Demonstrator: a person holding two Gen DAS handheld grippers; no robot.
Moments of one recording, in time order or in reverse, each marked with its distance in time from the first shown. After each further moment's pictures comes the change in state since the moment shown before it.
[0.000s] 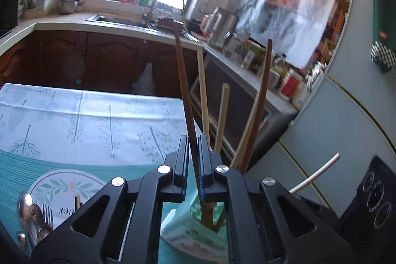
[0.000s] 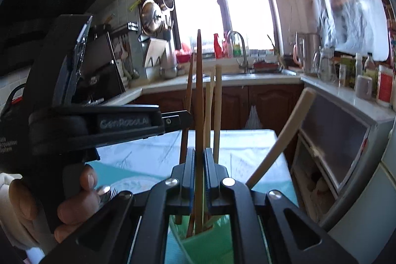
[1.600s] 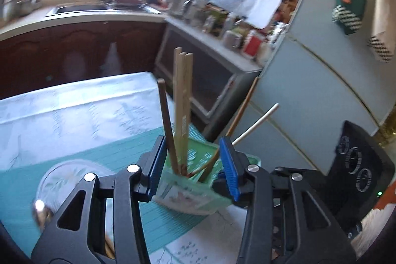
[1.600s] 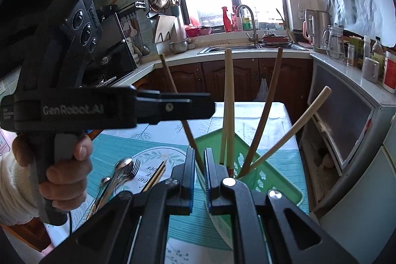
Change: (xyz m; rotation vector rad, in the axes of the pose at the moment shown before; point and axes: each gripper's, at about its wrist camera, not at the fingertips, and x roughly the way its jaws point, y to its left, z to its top) left arm -0.049 -0.025 0.009 0.146 0.212 -0.138; right arm -0.032 0.010 0.003 0.019 0.135 0.058
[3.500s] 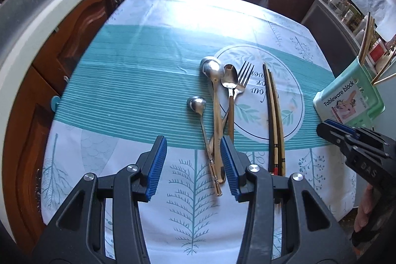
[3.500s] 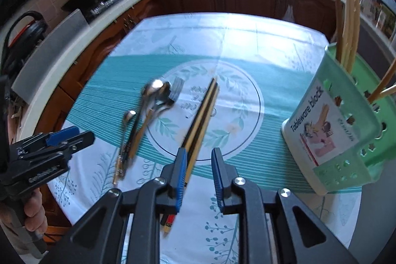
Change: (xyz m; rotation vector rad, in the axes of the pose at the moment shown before) left arm -0.140 0.162 -0.197 -0.448 0.215 0.589; right arm 0.102 0.110 -0.040 0.005 0.550 -0.020
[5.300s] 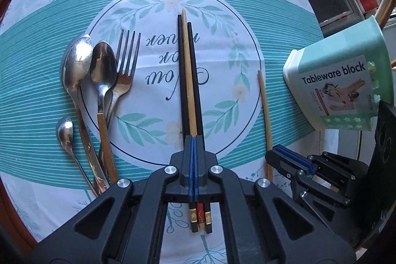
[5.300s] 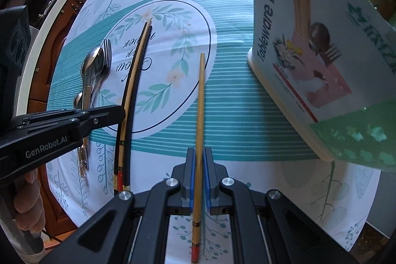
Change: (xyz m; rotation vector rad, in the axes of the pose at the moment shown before) left arm 0.124 -0.140 0.056 0.181 0.437 -0.131; right arm 0.054 -0.064 -0.021 0.248 0.294 0.040
